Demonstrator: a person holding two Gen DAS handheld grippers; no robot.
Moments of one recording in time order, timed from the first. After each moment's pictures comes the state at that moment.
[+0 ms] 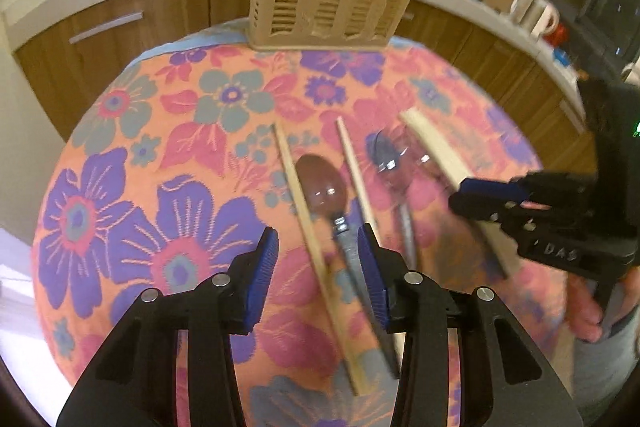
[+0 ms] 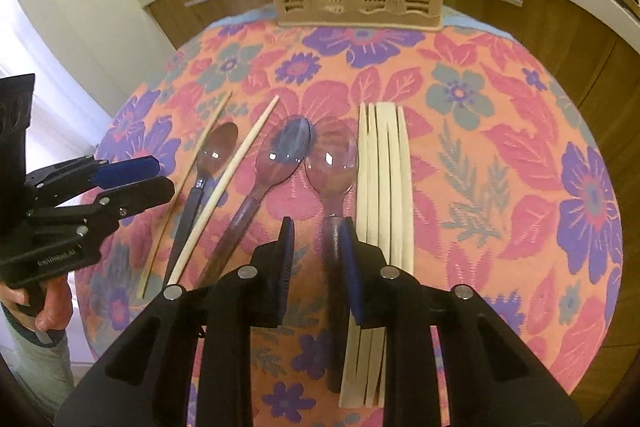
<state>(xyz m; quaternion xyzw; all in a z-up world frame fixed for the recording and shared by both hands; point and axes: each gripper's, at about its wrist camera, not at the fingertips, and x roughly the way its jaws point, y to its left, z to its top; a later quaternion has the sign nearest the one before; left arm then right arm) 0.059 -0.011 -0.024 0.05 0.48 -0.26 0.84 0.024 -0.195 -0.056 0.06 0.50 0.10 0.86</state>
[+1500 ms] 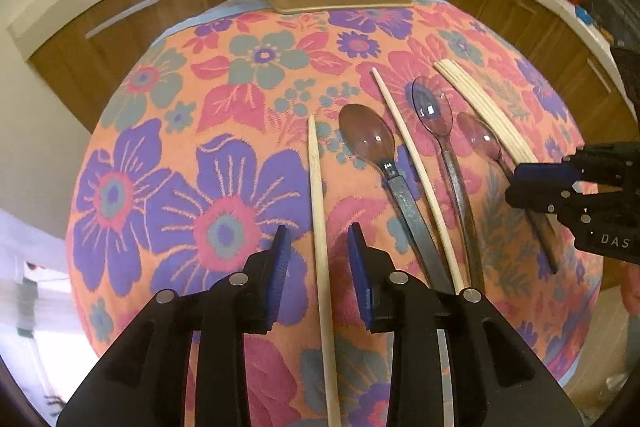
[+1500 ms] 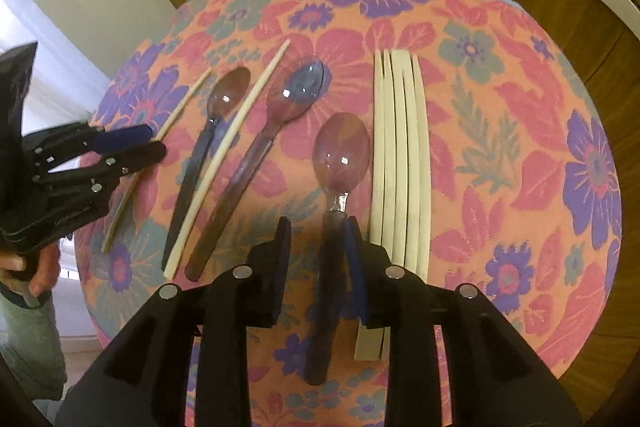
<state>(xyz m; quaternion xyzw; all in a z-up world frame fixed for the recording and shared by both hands) 0.054 -0.001 -0.035 0.12 0.52 -0.23 0.82 0.003 -0.185 -0.065 0.04 0.56 0.10 0.82</state>
